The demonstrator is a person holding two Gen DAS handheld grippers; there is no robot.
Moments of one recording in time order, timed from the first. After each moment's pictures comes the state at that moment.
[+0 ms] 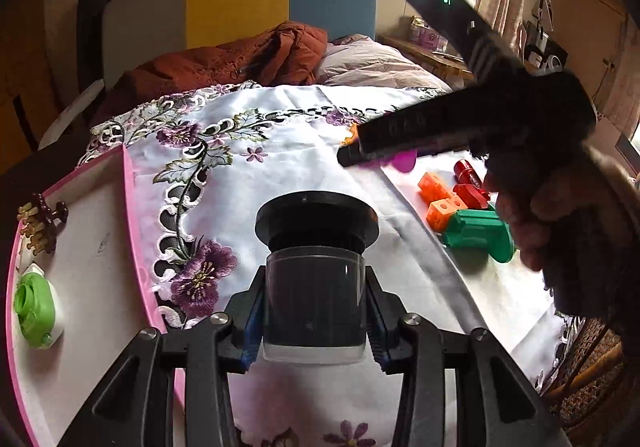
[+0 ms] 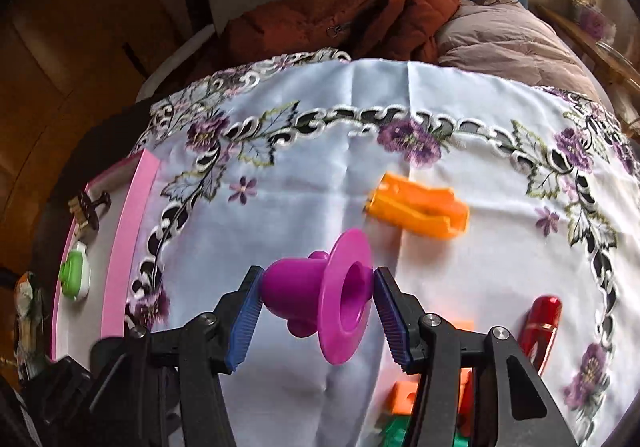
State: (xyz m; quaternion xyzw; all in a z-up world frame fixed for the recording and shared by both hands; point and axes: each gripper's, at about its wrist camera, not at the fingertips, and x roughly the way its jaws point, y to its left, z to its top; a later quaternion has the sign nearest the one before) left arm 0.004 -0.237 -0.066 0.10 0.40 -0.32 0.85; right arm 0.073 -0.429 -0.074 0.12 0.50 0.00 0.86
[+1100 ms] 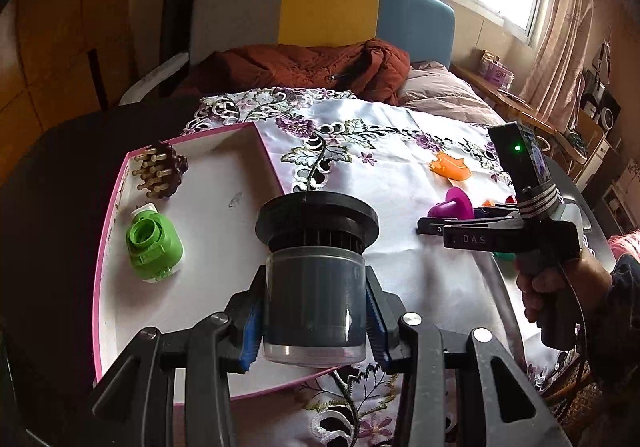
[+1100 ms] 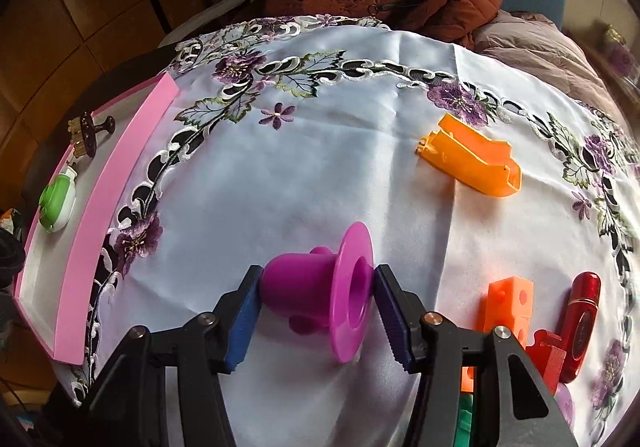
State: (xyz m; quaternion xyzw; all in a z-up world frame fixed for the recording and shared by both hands) left arm 0.001 -0.139 -0.036 0.04 0.42 -0.21 0.88; right arm 0.060 -0.396 -0.107 0.04 0.51 0.02 0.86
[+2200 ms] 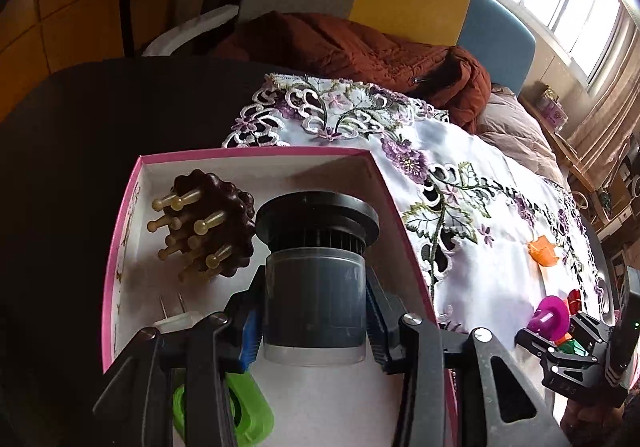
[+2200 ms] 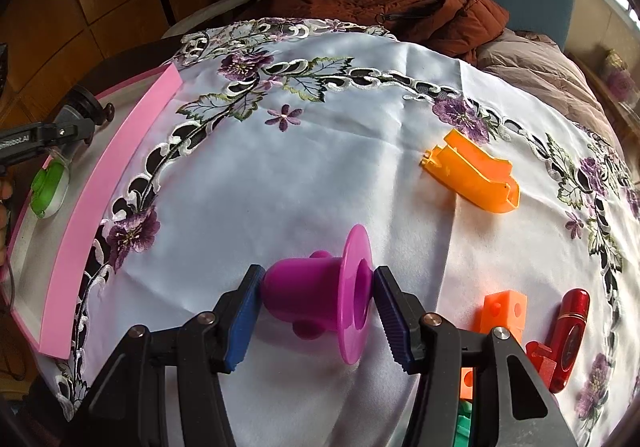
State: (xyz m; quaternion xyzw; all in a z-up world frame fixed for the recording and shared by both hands) left arm 0.170 -0.100 -0.081 -0.03 0.49 -0.16 0.86; right arm 0.058 -0.388 -0.105 0.01 0.50 0.02 0.87
